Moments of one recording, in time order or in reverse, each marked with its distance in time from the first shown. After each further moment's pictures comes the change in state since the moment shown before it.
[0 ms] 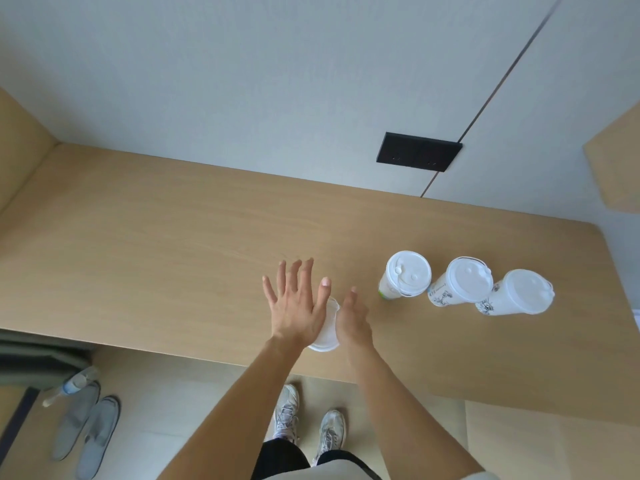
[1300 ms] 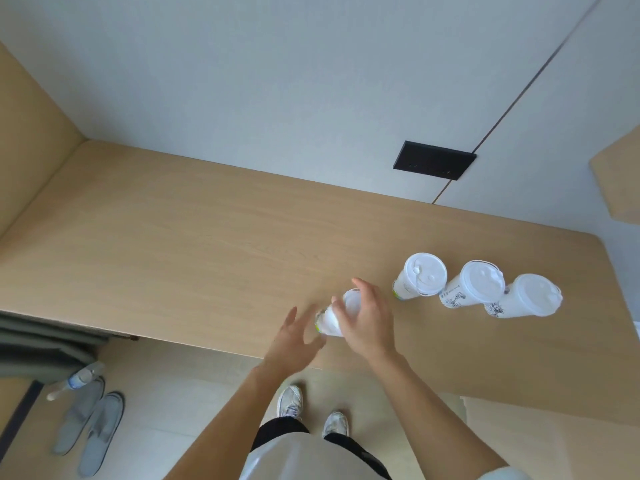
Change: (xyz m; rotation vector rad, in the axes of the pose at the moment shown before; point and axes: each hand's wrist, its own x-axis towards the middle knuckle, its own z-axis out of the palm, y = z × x) left_hand -0.049 -0.070 -0.024 -0.231 -0.432 -0.124; right_hand -0.030 0.007 0.003 -0.341 0.234 -0.743
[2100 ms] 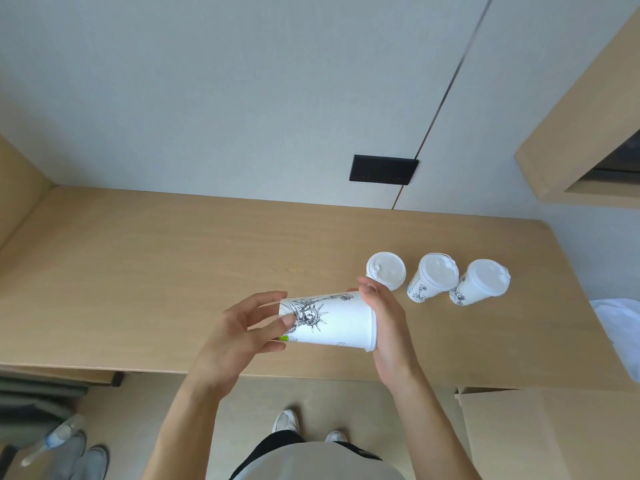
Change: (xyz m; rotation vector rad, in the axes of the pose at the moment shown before) left_hand -0.095 0.080 -0.077 -0.727 0.006 0.135; right_hand -0.057 -0.033 -0.118 0.965 -0.044 0.330
